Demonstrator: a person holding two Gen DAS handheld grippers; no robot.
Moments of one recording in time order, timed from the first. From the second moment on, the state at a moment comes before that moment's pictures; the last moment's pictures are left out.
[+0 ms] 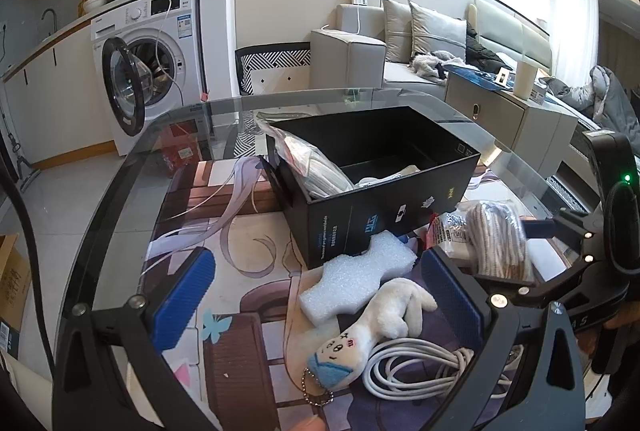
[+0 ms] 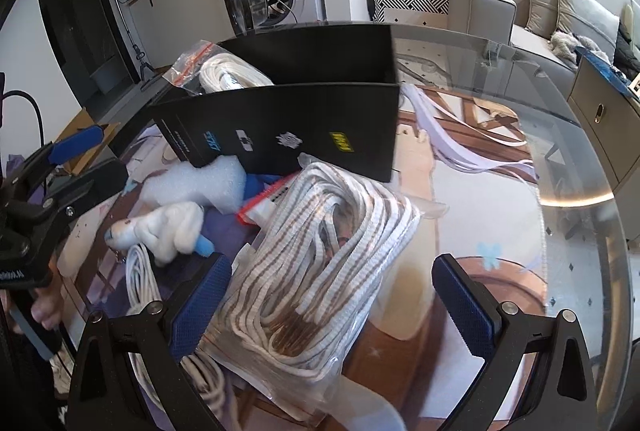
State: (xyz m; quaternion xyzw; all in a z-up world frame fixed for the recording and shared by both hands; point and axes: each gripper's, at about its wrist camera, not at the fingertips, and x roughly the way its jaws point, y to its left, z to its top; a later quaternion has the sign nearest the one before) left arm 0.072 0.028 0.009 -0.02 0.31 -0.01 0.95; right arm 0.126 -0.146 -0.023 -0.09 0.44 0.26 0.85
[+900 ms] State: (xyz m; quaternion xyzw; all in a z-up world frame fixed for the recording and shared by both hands) left arm 0.073 0.025 0.009 -0.01 0.32 -0.02 0.95; right arm 0.103 -0.153 0.017 -0.08 0.37 0.32 0.87
